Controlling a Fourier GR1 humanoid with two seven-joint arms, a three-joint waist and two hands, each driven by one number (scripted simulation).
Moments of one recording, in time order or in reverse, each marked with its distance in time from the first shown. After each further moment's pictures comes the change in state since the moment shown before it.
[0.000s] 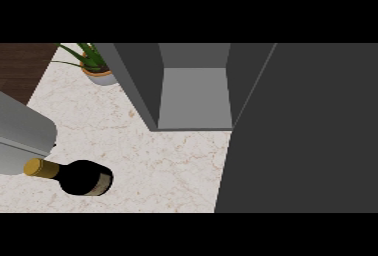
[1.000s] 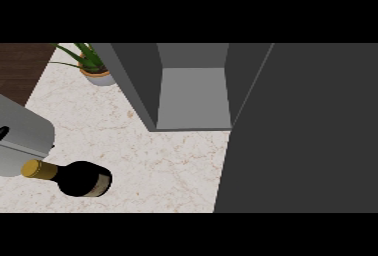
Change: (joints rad) left arm -0.048 -0.164 -0.100 0.246 -0.315 -0.189 -0.130; right arm -0.056 -0.081 0.078 -0.007 0.038 -0.124 0.039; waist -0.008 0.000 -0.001
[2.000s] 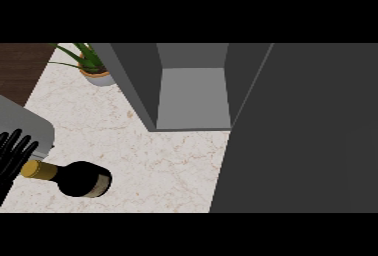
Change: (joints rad) left arm -0.010 -0.093 0.029 0.393 -0.382 -0.209 -0.355; right arm -0.053 -0.076 0.090 0.003 0.035 -0.116 0.020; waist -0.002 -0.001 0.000
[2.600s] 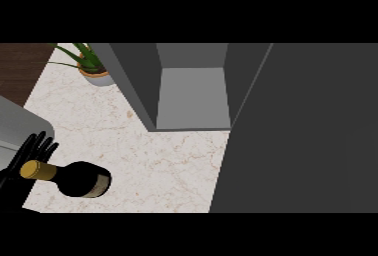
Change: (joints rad) left arm -0.088 0.003 -0.017 0.307 -0.231 -0.020 -0.253; right arm -0.042 -0.042 0.007 -0.001 0.009 -0.053 0.021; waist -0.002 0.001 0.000
